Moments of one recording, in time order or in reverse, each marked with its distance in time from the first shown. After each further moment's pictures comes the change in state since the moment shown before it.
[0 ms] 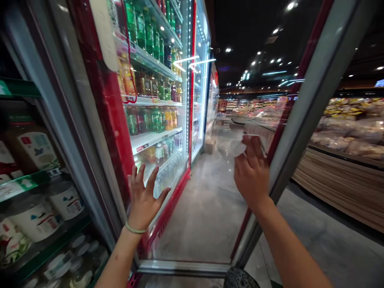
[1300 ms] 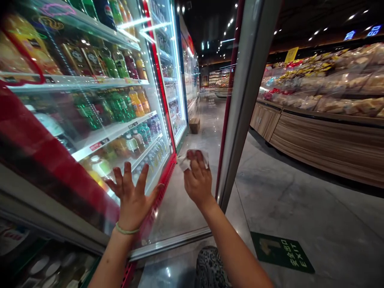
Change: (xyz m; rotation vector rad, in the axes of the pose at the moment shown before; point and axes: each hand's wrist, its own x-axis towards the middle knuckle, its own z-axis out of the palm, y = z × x) left_hand 0.001 0.078 0.066 0.032 -0.070 0.195; right_hand -0.111 -0.038 0.038 0.156 -0.011 0.170
